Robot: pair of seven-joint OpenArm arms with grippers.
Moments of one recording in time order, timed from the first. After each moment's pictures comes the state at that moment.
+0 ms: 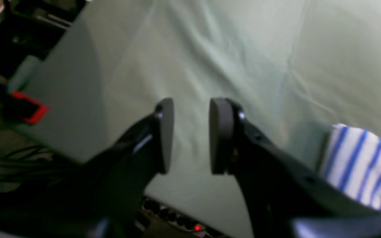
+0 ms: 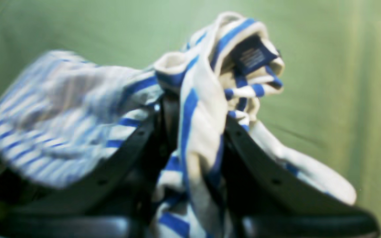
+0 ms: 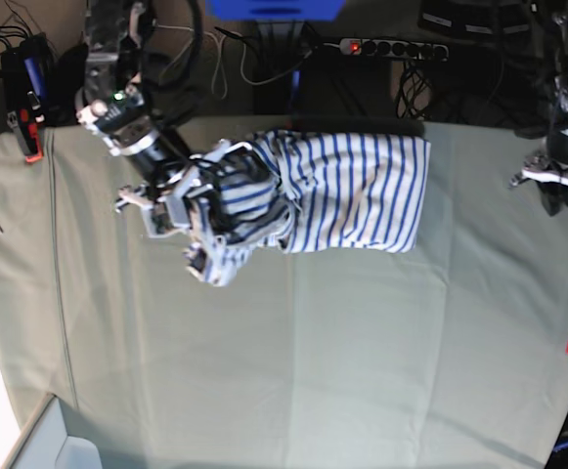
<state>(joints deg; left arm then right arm) 28.7 -20.8 -19.8 104.0 -30.5 10.8 22.6 -19.8 -4.9 5.9 101.7 -0.6 33.5 -17.9</state>
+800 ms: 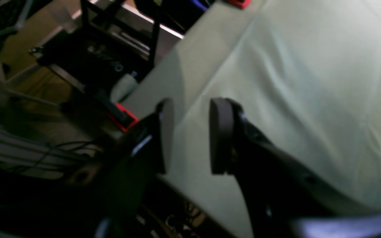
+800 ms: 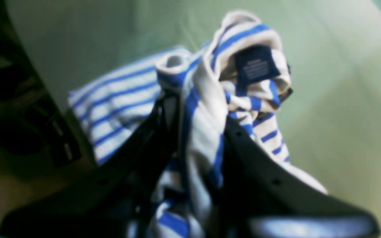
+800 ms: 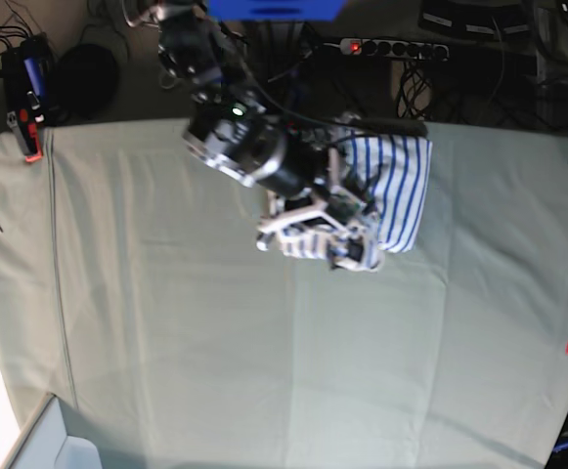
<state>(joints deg) 29.5 -20.9 -32.7 103.9 -30.0 10.8 22.6 -9.6 -5.9 -23.1 95.6 -17.7 33.5 -23.9</state>
